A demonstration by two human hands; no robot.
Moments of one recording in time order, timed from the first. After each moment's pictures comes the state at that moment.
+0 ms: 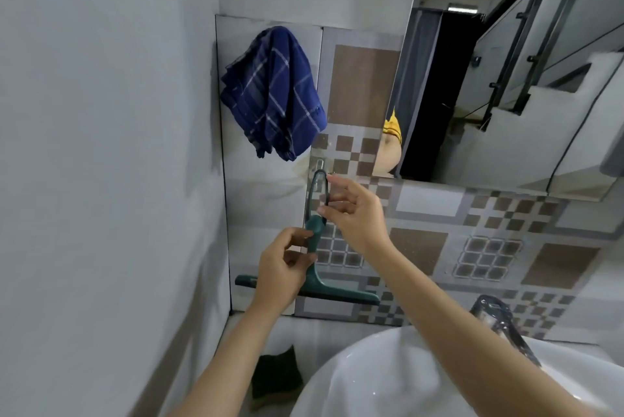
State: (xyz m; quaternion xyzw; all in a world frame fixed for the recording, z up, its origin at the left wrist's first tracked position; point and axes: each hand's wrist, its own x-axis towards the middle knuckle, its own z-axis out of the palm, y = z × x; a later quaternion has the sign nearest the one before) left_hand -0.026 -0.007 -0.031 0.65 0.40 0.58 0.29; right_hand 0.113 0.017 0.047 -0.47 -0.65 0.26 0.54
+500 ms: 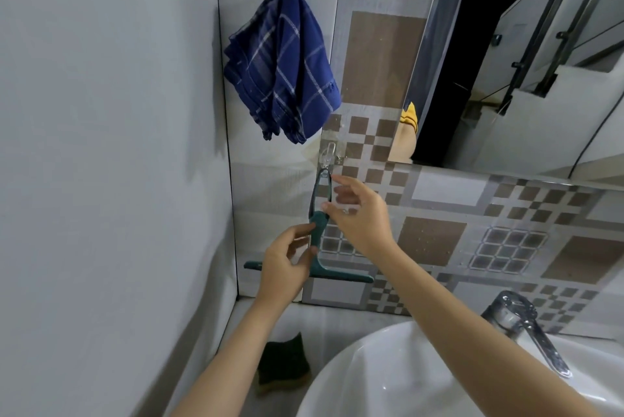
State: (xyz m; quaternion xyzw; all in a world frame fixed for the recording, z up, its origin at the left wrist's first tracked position) left_hand -0.031 0.009 -0.063 0.63 0.43 0.56 0.31; right_hand 0.107 0.039 0.014 -0.52 -0.67 0.20 0.50
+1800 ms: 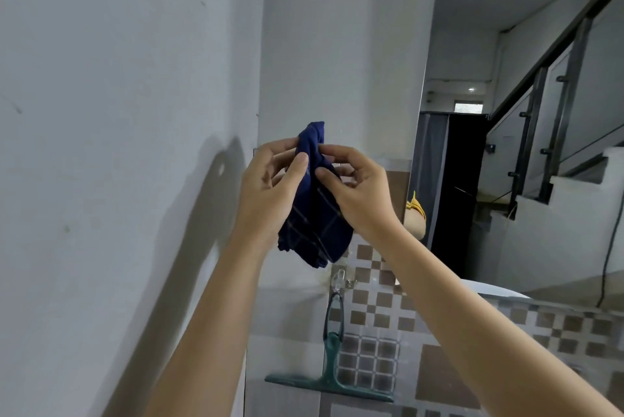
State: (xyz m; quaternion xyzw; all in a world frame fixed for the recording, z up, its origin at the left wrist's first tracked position) left_hand -0.071 0.000 0.220 0.58 0.25 0.73 0.26; right_hand 0.062 0.035 0.224 -0.24 -0.72 0.18 0.63
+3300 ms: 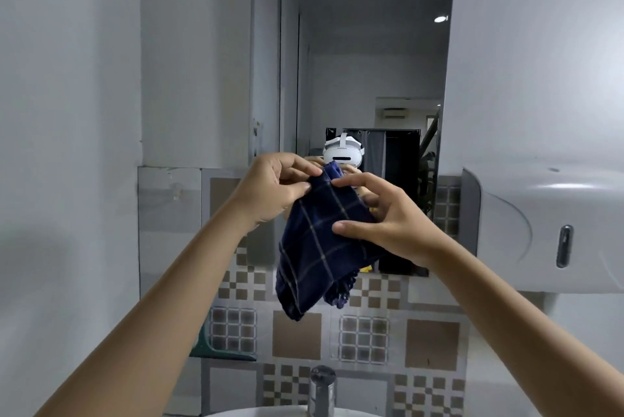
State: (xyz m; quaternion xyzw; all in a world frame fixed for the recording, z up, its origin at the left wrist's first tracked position) left_hand 0.186 -0.136 0.264 0.77 0.29 0.56 0.16; right_hand 0.392 -0.157 0.237 -0.29 -0.79 0.25 0.47
